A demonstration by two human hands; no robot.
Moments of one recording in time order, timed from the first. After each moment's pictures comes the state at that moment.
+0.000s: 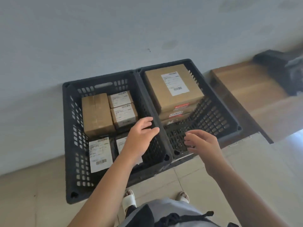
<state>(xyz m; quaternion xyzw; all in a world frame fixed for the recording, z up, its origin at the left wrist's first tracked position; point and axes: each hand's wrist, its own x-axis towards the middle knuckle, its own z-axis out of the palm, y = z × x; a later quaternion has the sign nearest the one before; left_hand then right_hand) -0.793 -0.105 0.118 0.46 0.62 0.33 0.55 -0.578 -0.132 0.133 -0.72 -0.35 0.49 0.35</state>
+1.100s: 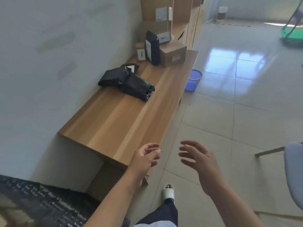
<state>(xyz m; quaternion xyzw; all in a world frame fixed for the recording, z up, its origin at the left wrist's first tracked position) -0.105 -0.003 0.101 0.58 0.42 0.09 0.69 0.017 -0.154 0.134 -0.68 -0.04 0.35 0.64</state>
